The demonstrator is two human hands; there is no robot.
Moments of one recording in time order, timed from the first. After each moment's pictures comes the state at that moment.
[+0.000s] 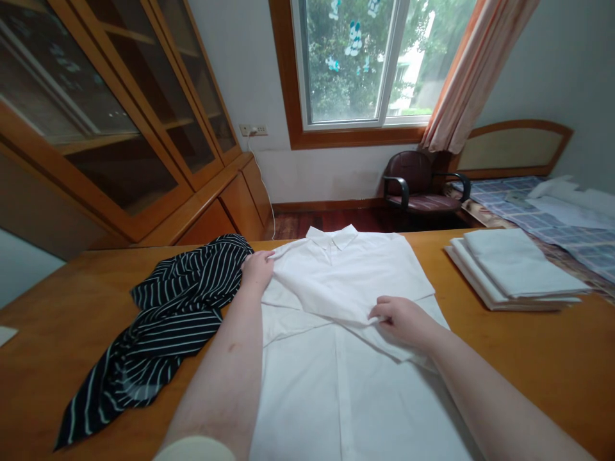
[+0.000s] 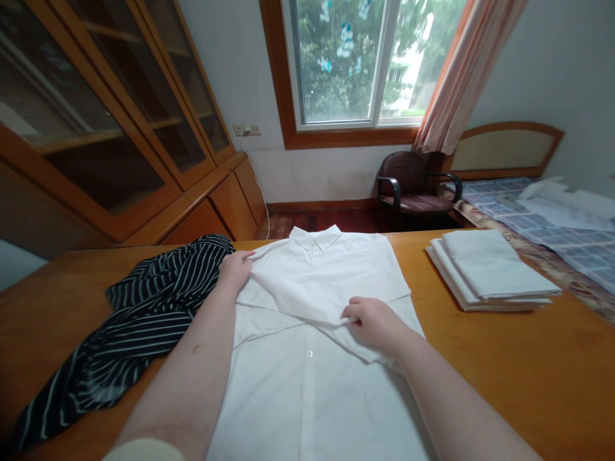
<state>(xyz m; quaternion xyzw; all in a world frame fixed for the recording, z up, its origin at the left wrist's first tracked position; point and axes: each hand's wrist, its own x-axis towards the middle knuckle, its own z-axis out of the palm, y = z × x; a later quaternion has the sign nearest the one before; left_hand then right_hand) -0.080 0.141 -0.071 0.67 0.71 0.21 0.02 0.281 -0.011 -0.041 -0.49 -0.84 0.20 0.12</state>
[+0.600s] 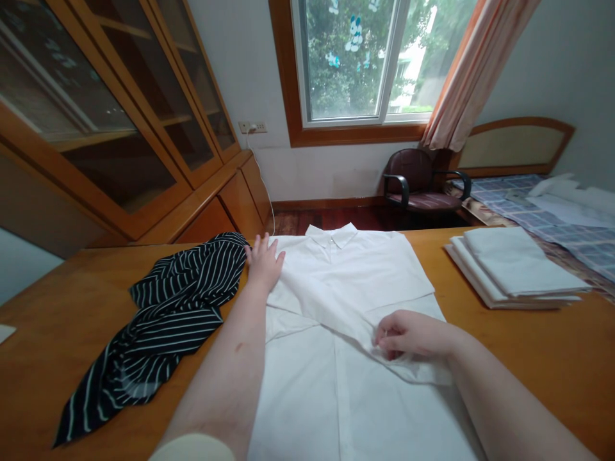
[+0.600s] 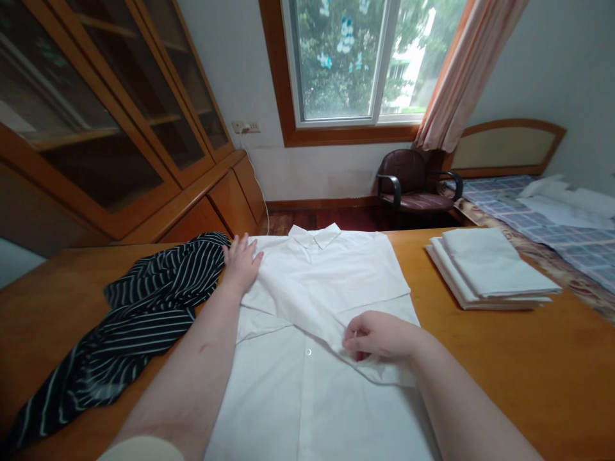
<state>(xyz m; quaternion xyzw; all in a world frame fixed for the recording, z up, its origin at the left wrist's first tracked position) -0.051 0.133 -0.066 0.72 0.67 0.15 -0.09 0.290 -0.024 -0.018 -0.49 -0.68 0.55 0.00</state>
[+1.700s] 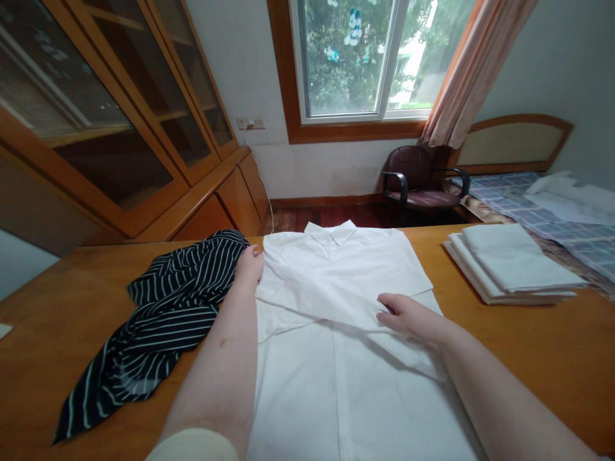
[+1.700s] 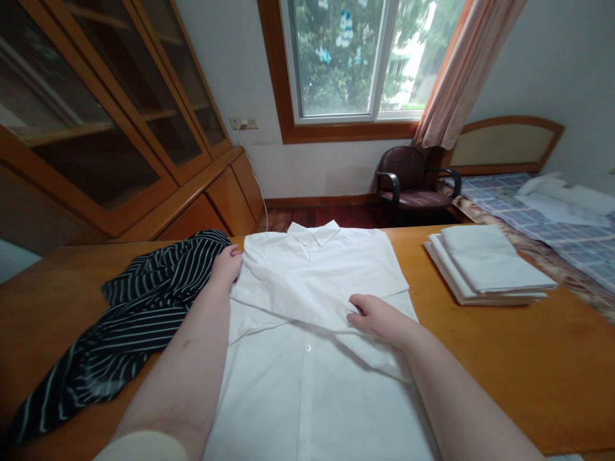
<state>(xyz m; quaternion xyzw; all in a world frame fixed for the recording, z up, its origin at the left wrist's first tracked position) -0.093 0.148 -0.076 0.54 0.77 0.31 0.17 0.285 -0.015 -0.025 -0.57 -0.73 0.37 0.10</state>
